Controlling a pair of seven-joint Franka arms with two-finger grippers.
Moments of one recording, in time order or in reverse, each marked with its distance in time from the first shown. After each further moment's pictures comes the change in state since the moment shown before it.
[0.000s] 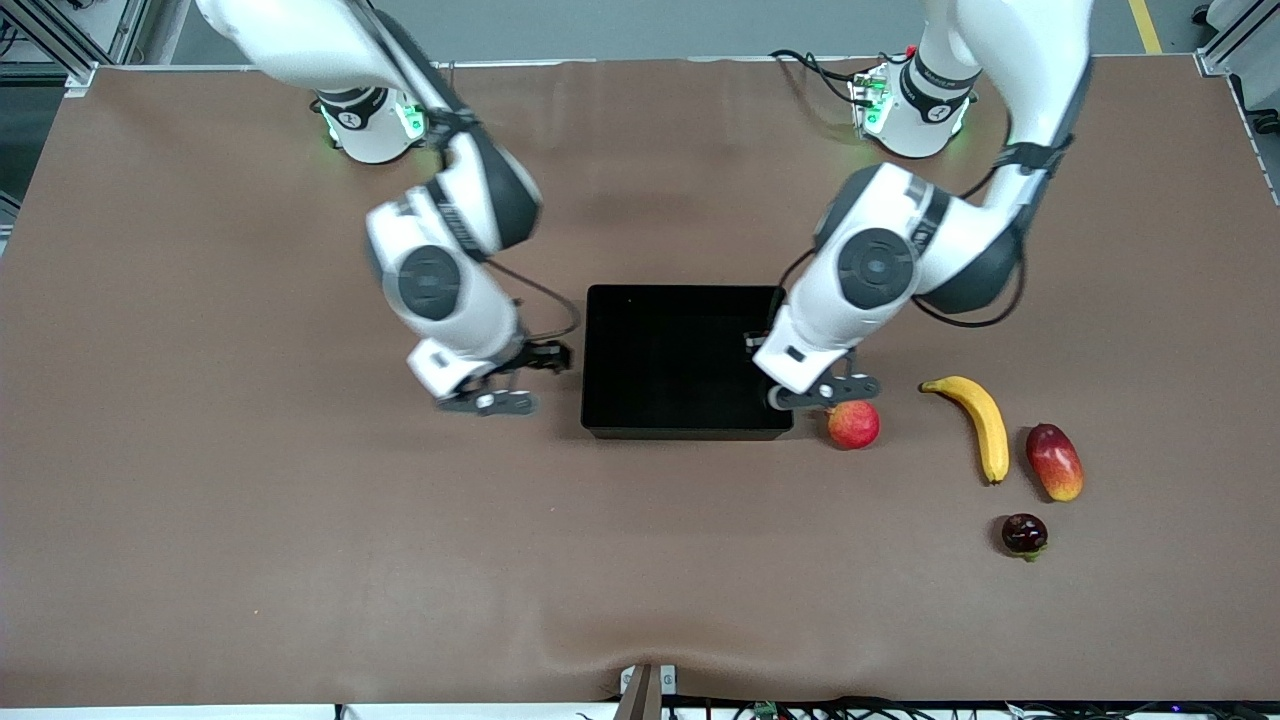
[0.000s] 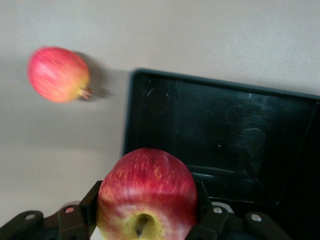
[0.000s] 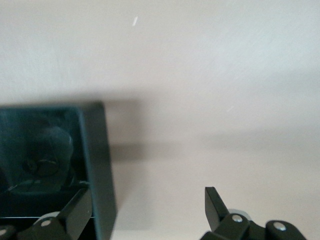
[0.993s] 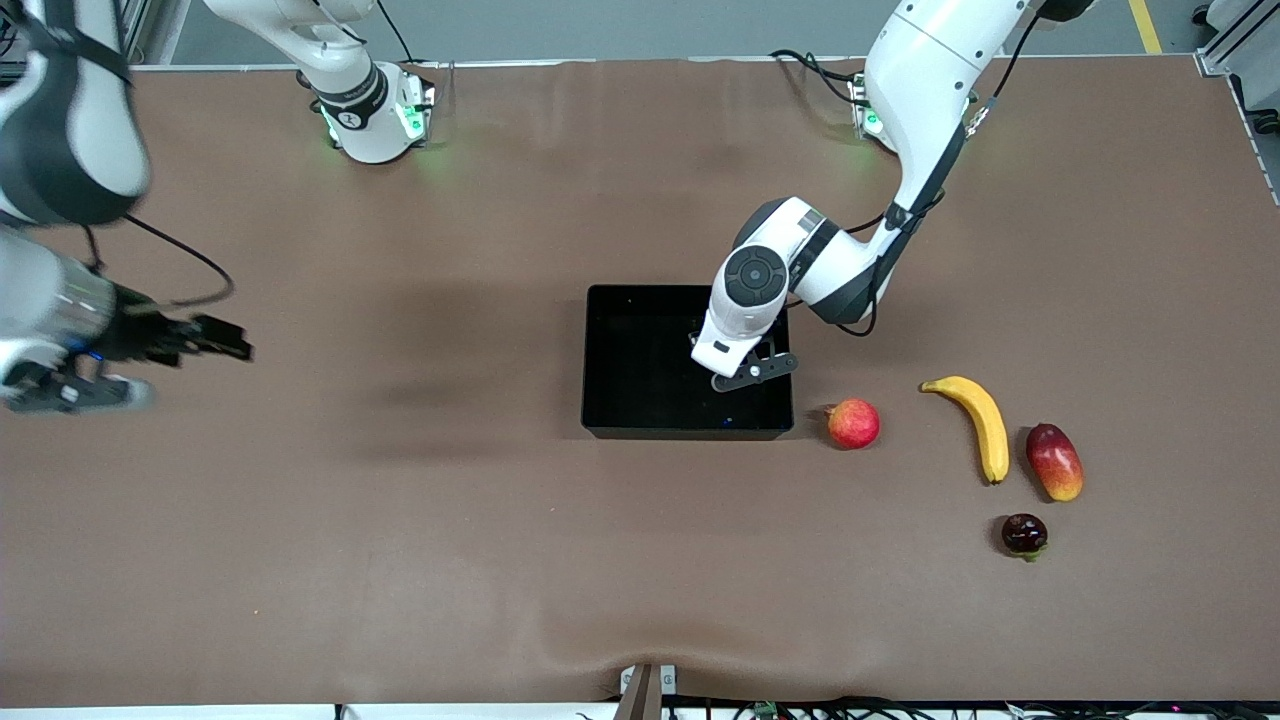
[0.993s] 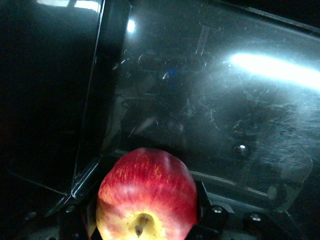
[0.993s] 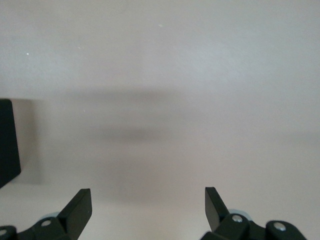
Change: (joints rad) left arm -0.108 0.144 0.000 -0.182 0.080 0.284 -0.271; right arm -0.432 -0.283 -0.083 0.013 0.000 -0.363 -0.545
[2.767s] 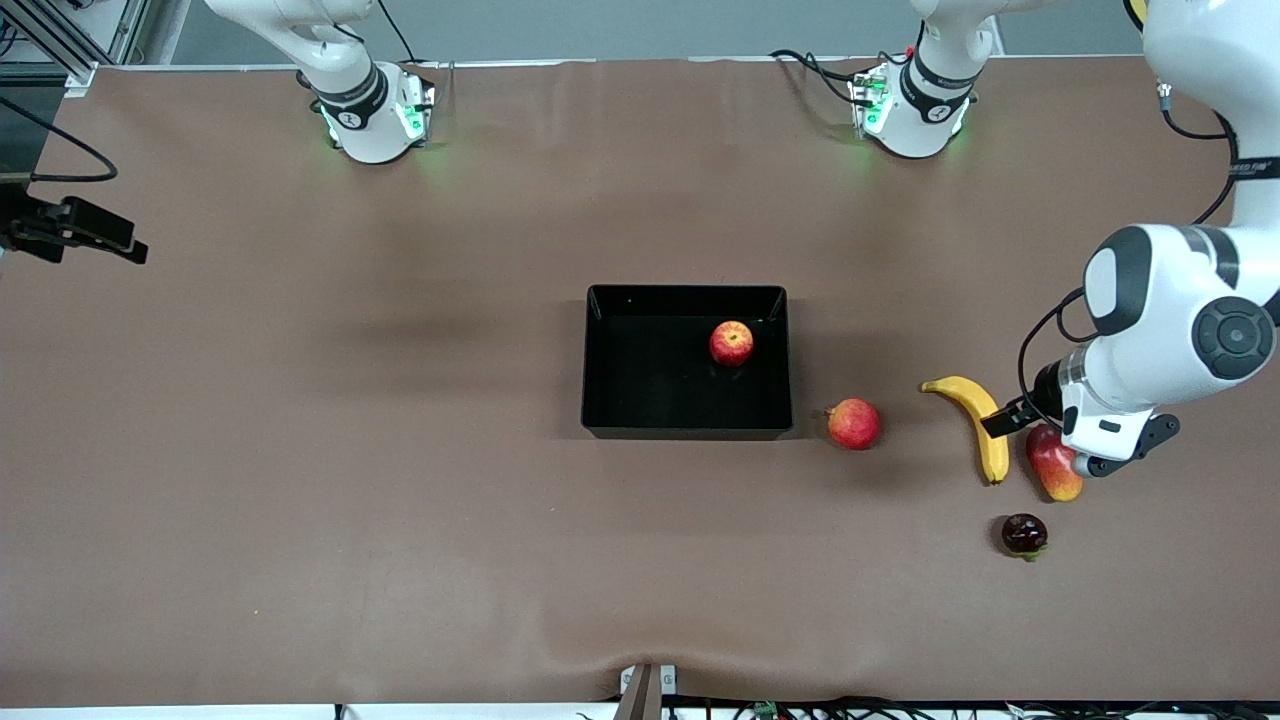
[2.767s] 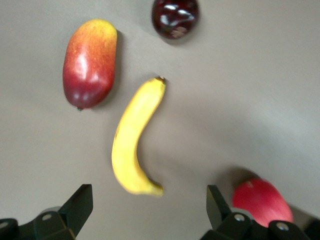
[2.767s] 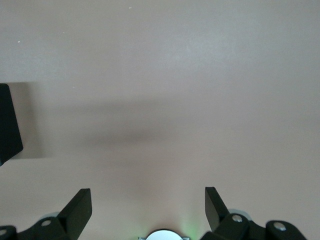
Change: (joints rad) left arm 0.649 -0.192 0.023 -0.027 0.011 -0.068 0.410; right arm -0.018 -0.138 -0.014 0.078 -0.059 -0.233 0.063
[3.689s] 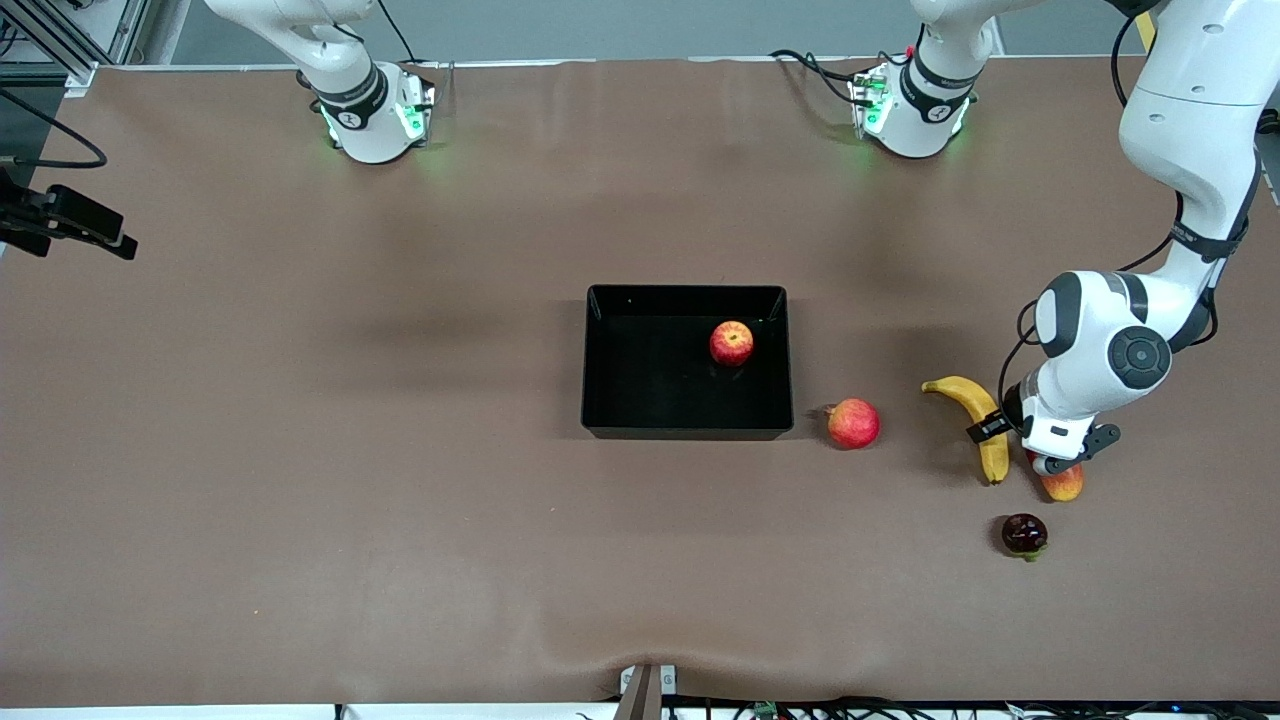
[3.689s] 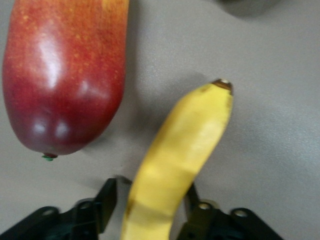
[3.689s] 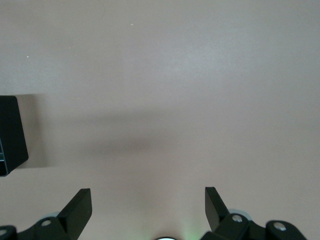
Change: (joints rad) left arm 0.072 0.178 -0.003 -0.111 0.139 0.305 0.007; right arm 0.001 -0.005 0.000 0.042 -0.002 0.013 0.011
